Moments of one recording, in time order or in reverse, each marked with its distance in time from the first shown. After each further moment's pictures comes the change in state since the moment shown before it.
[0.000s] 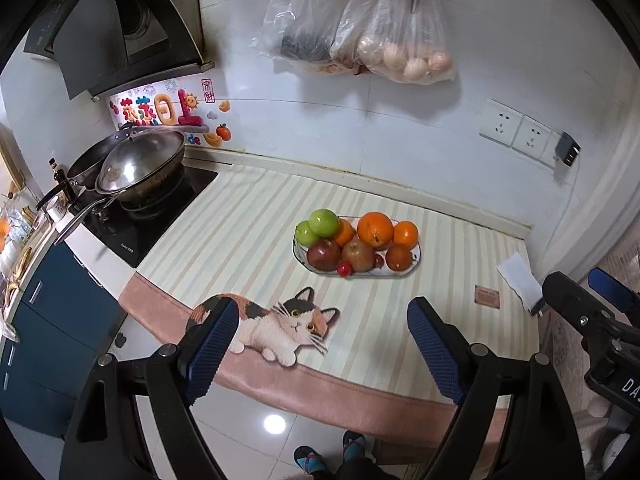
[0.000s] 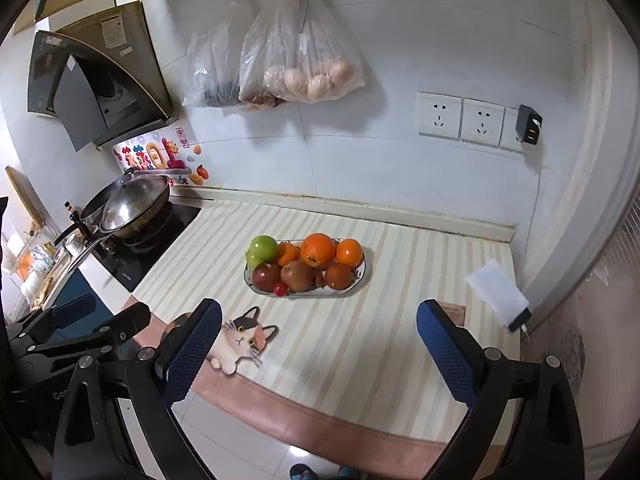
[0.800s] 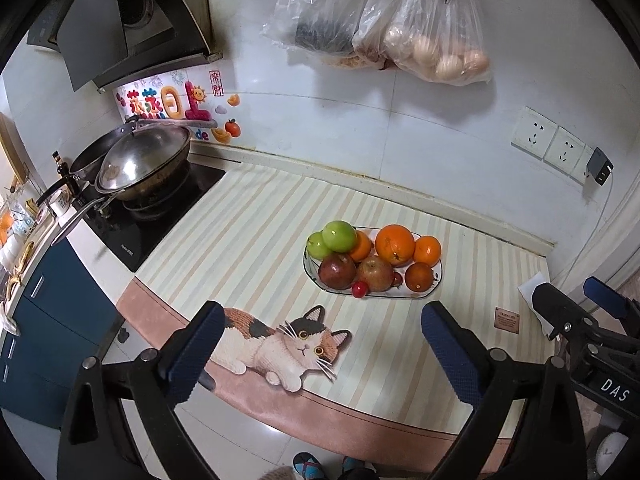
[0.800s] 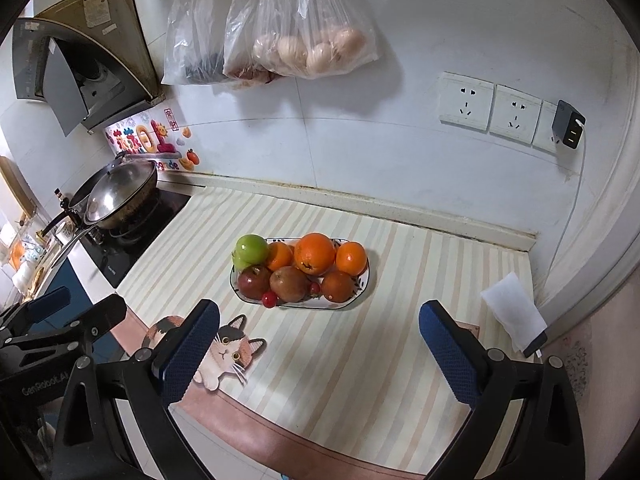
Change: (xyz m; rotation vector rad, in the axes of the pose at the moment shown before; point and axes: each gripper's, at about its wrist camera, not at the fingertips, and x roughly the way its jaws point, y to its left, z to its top) left arm 0.045 0.007 0.028 -0.037 0.016 0.050; right arm 0.079 0.004 0.025 -0.020 0.058 -0.014
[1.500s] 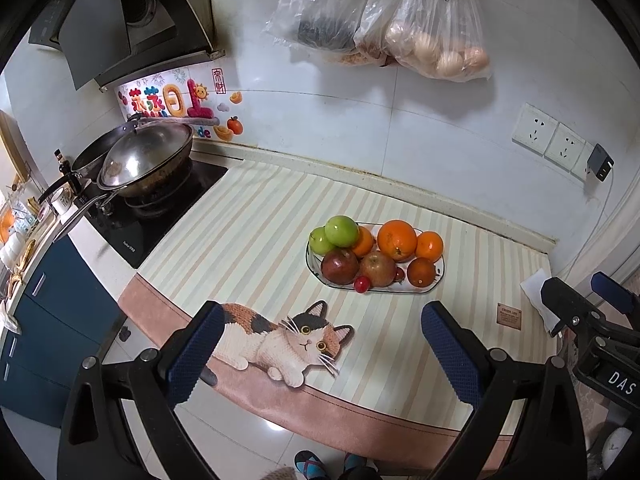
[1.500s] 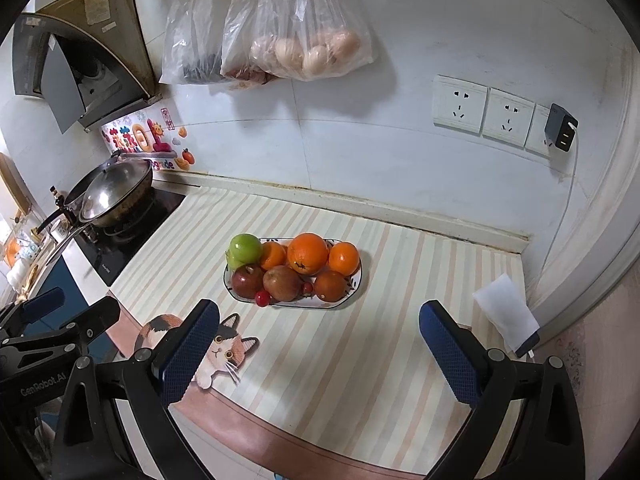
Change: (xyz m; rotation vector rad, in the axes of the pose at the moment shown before) left arm 0.000 0.001 -0.006 0.000 0.005 0.006; right arm -0.007 -0.001 -0.006 -0.008 -0.006 -0.022
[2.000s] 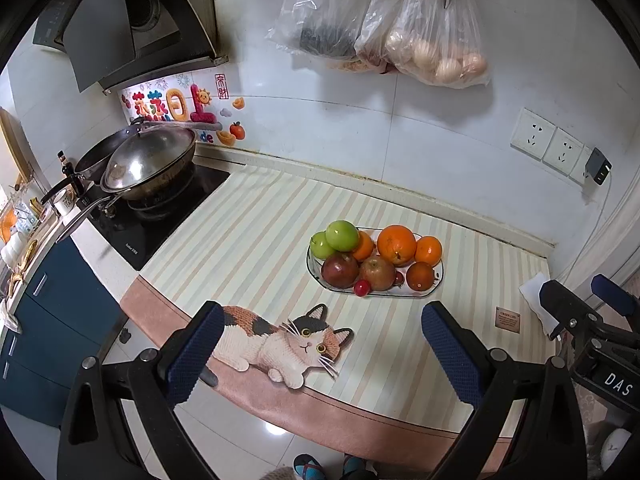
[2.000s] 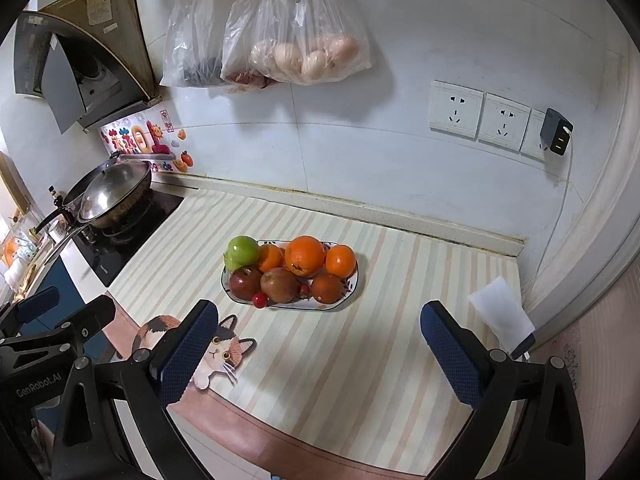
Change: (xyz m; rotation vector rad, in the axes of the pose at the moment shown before) left arm -0.006 -0.001 -0.002 -0.002 -0.019 0.004; right arm -0.004 -0.001 0.000 -0.004 -0.007 -0.005
